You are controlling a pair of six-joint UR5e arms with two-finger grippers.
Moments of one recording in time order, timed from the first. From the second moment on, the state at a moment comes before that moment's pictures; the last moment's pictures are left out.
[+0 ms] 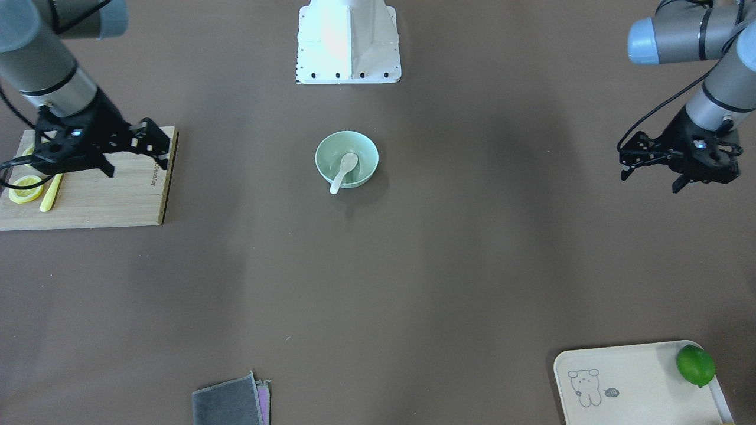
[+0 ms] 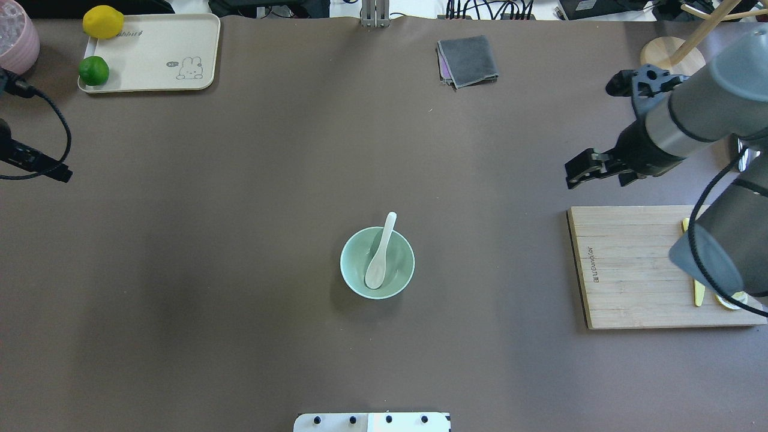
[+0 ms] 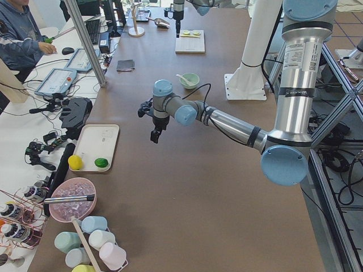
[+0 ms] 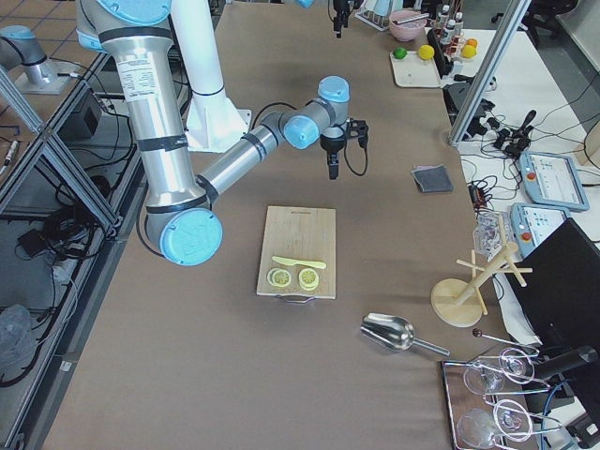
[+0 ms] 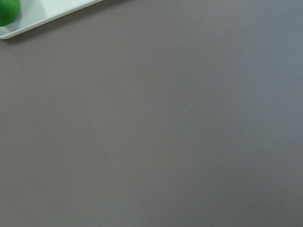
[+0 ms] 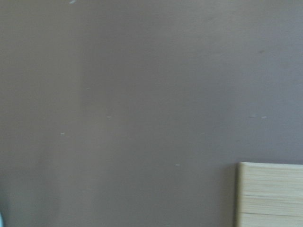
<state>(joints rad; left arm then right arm) -1.13 -1.59 -1.86 -1.79 -2.16 -0.27 0.96 -1.42 2.00 -1.54 2.19 0.72</state>
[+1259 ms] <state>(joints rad) -1.58 -1.32 -1.79 -1.79 -2.34 0.14 1.45 -1.70 1.78 -1.54 2.32 -0.03</state>
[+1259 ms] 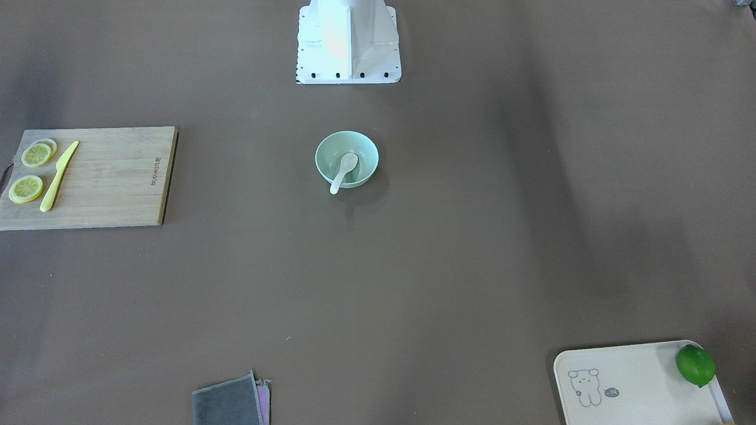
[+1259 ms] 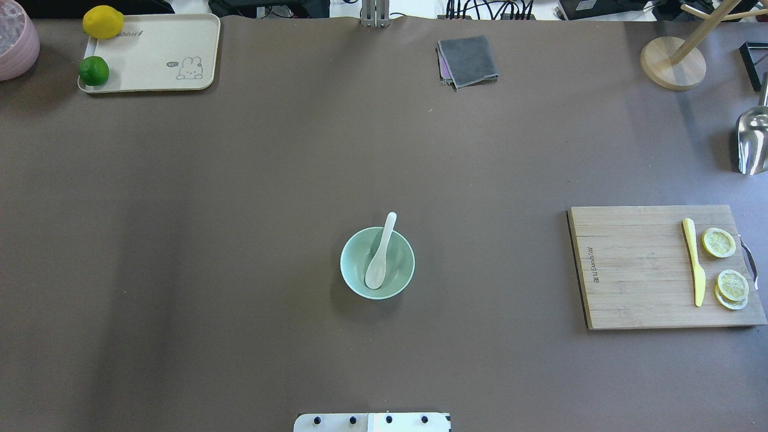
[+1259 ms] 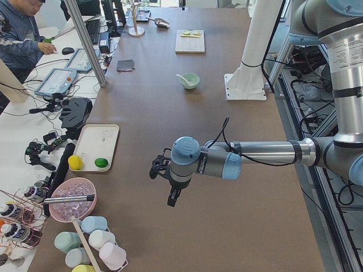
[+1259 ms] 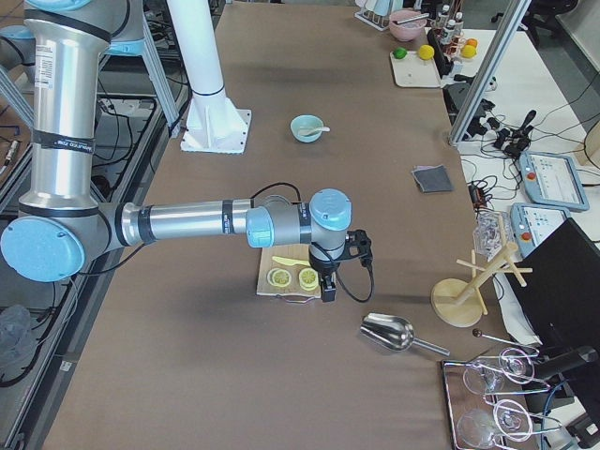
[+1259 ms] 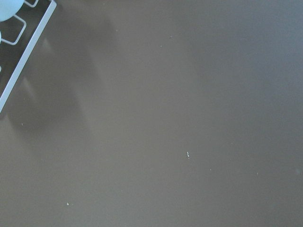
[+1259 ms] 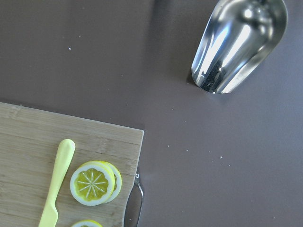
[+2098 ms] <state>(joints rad) -1.58 -1.33 -1.78 -1.78 -2.36 -0.03 1.46 -1.70 1.77 -1.53 2.32 -0.03</state>
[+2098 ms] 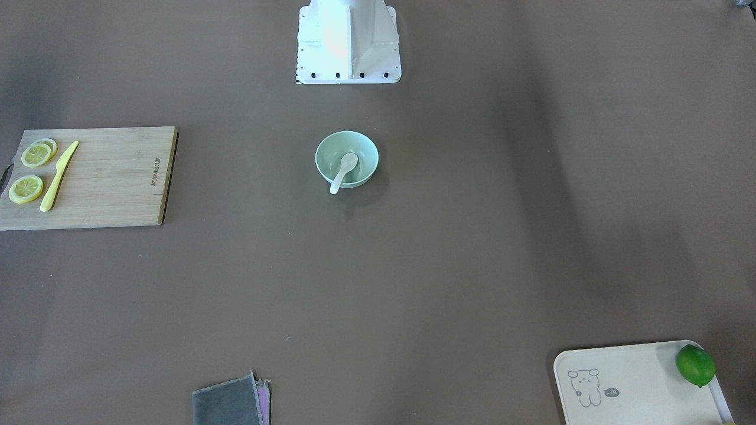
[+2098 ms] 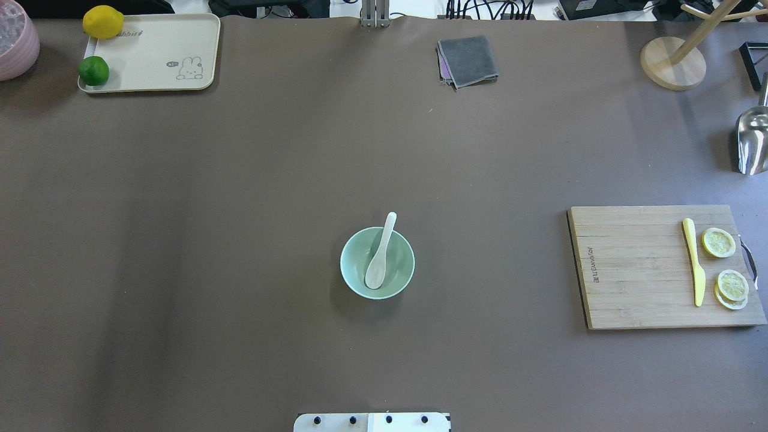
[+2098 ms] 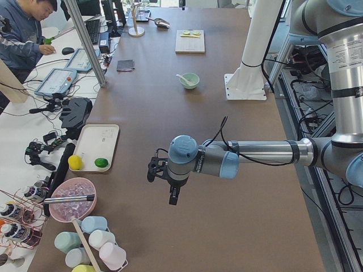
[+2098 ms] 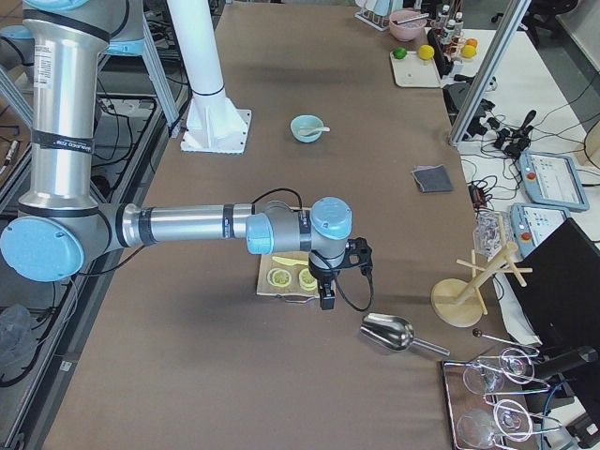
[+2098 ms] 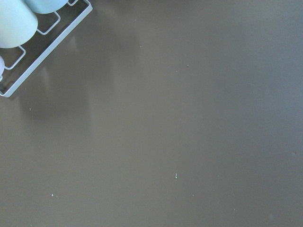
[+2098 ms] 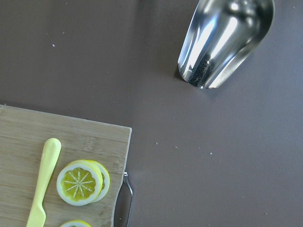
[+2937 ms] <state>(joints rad) -1.59 -1.33 -1.80 -1.80 -2.37 -0.03 1.46 -1.70 1.73 -1.53 2.36 -0.04</state>
